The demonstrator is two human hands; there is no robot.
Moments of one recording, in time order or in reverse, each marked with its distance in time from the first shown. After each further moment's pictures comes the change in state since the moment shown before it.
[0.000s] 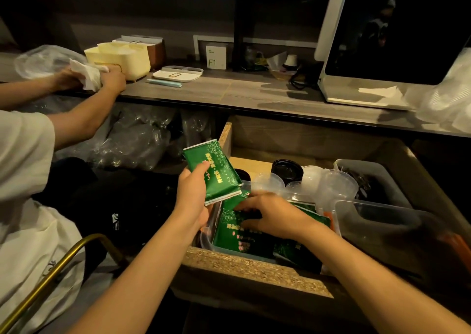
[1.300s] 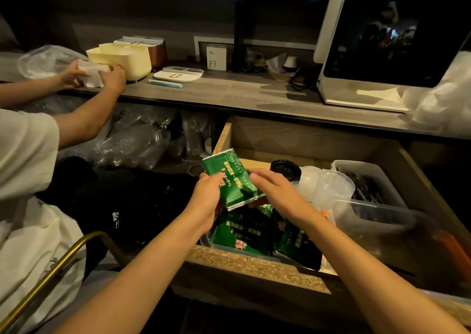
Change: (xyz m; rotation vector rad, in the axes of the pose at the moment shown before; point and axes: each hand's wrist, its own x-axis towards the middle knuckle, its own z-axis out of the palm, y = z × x) left_hand -0.010 -0.016 0.010 0.147 -0.105 -0.054; right_hand 0.001 0.002 -0.013 0.734 0.306 0.152
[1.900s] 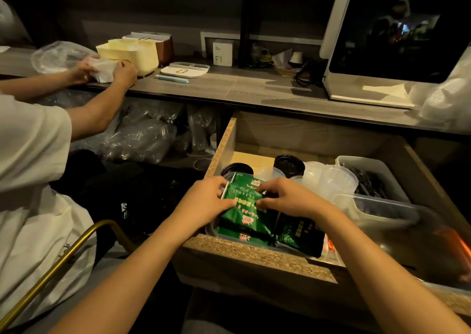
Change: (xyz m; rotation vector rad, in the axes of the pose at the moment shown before) left_hand -0.016 0.004 -0.038 1.179 -0.194 0.321; right_hand -0.010 0.000 -0.021 -0.564 -0.300 0.033
